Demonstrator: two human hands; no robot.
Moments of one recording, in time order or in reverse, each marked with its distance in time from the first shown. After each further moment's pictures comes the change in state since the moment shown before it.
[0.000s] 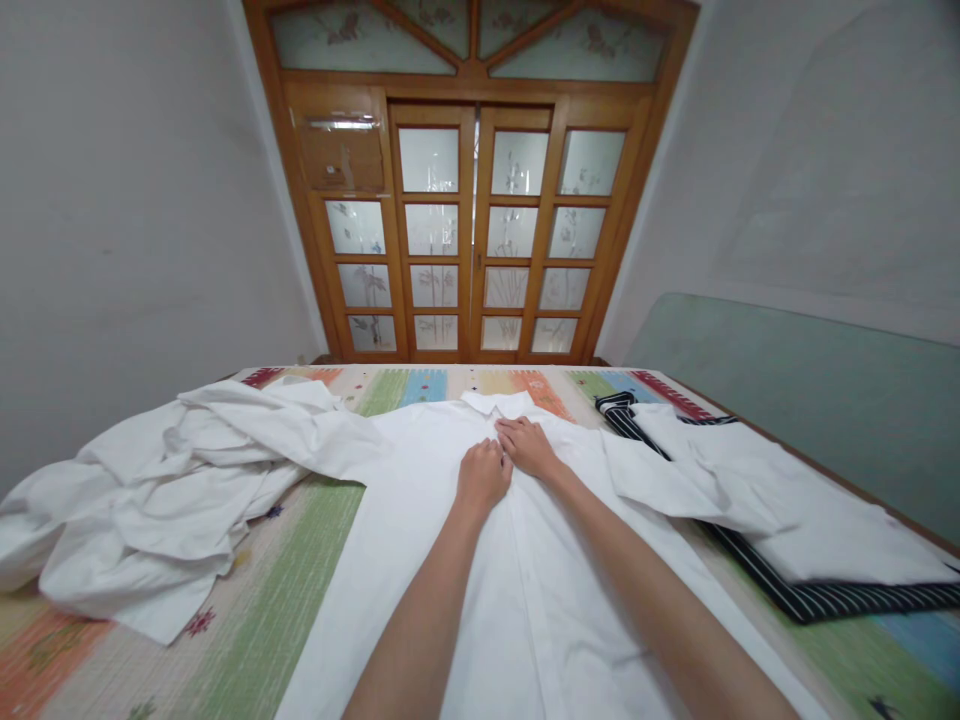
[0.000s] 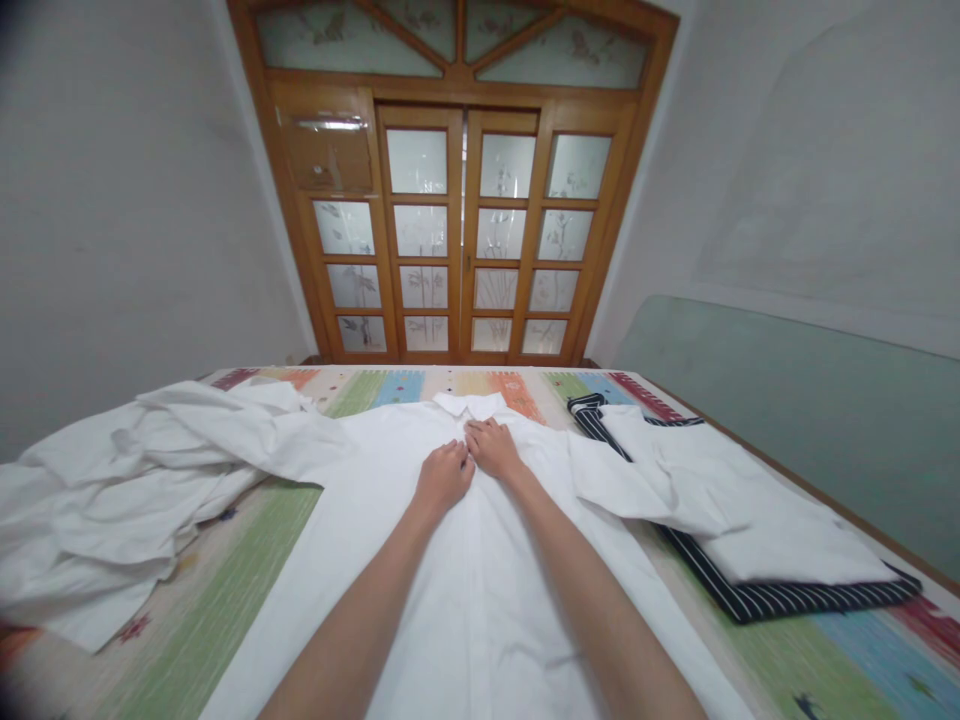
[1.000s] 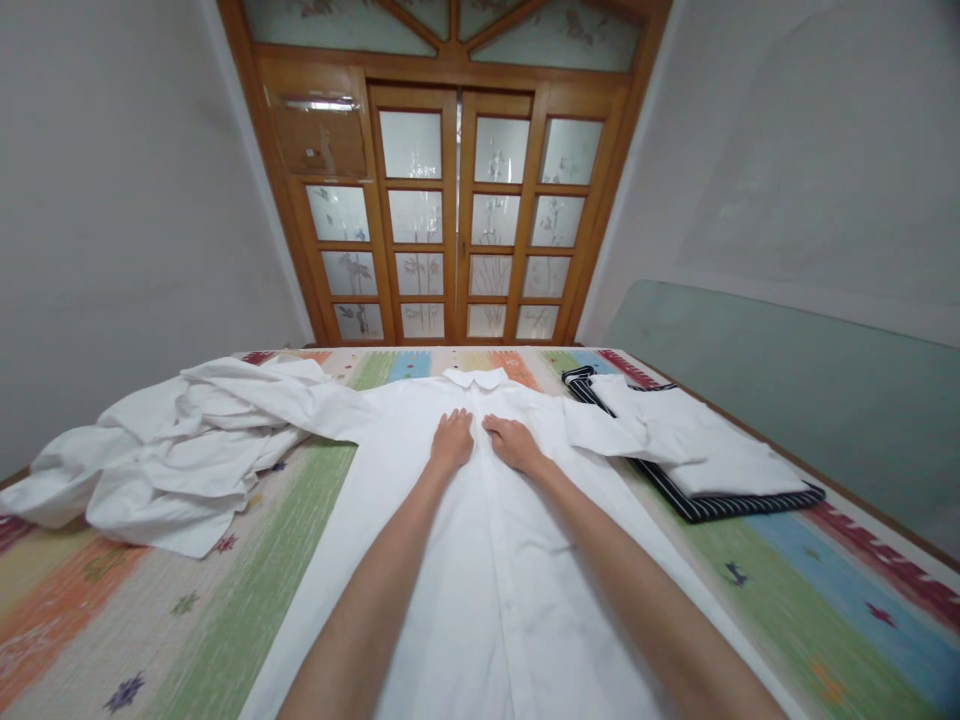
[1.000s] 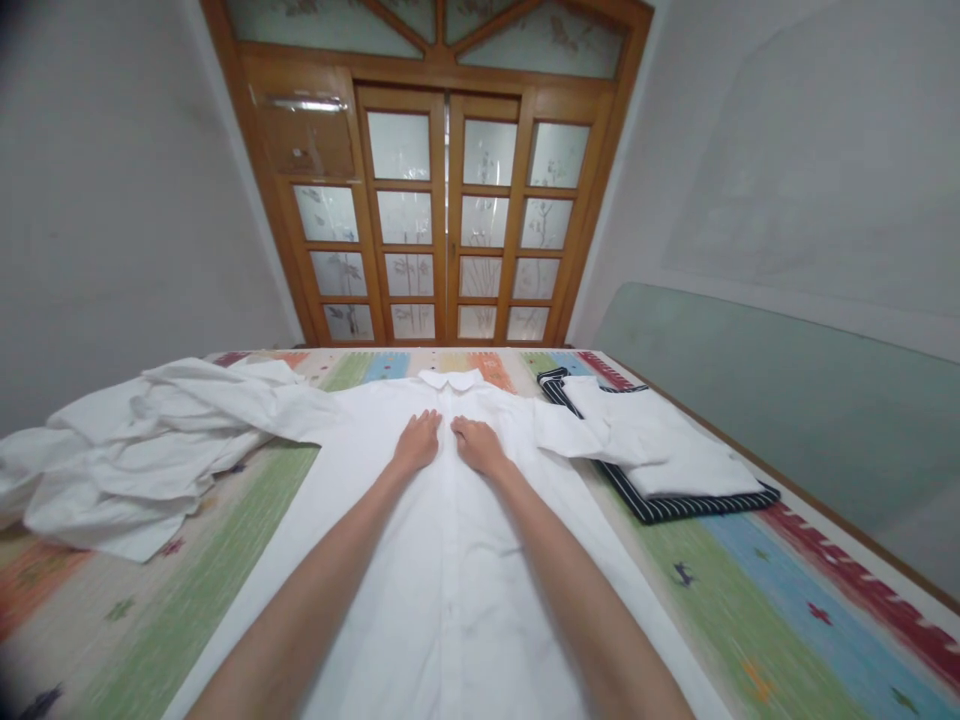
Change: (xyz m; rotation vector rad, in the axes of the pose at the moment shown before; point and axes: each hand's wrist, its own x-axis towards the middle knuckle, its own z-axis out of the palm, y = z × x) left_hand -0.017 -0.006 -0.007 0.096 -0.175 -0.005; right_hand -0.076 -0.024 -0.015 0.128 -0.049 0.070
